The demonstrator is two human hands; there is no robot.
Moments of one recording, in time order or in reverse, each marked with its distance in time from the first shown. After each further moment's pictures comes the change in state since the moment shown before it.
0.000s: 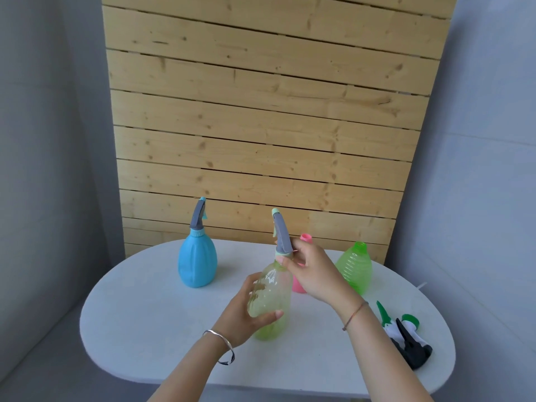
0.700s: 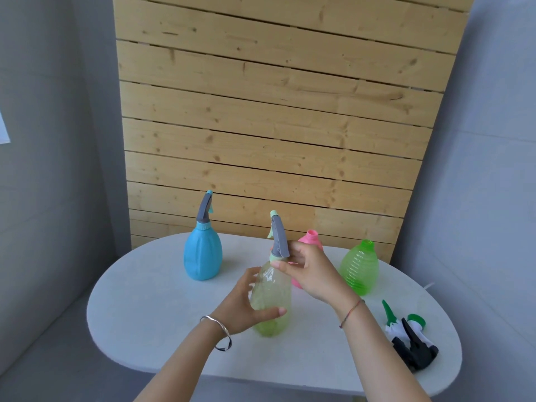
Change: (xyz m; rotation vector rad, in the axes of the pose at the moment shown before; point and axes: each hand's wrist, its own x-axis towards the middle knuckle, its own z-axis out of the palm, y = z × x) left_hand -0.003 0.010 -0.014 -0.005 -0.039 -0.058; right_hand 0.000 0.000 0.013 0.177 -0.118 0.030
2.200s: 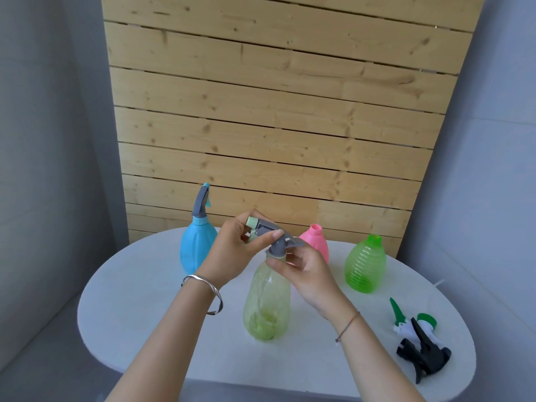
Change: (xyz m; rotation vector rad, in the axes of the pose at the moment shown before) left_hand 0.034 0.071 -0.046 -0.192 0.214 0.499; right_hand 0.004 0.021 0.017 0.272 0.104 -0.030
